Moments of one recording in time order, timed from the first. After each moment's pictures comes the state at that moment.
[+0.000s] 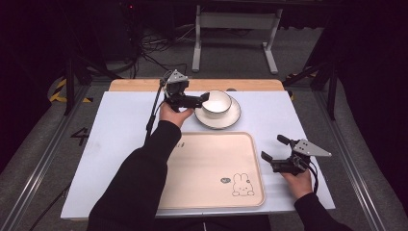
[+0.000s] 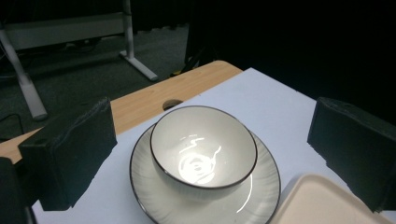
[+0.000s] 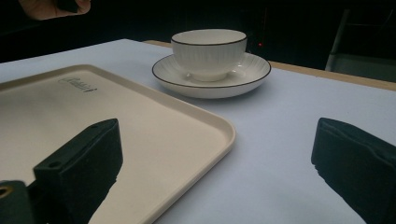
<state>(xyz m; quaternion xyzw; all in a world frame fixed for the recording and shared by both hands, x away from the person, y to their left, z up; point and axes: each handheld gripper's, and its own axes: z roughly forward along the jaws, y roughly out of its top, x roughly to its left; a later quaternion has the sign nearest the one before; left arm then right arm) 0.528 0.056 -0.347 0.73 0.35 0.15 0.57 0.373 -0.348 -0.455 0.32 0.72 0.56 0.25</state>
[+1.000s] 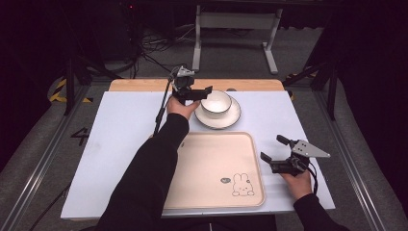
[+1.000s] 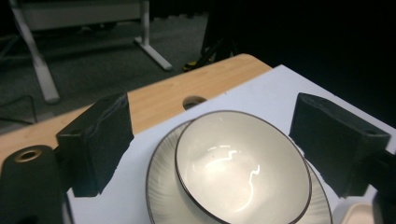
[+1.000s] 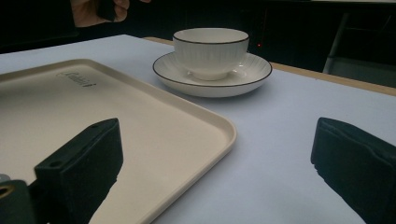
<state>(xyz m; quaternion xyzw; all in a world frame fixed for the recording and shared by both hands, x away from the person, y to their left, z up) 0.573 0.034 -0.373 0.74 0.39 0.14 0.53 0.371 -0.345 -0.455 0.31 0.72 0.56 0.26</state>
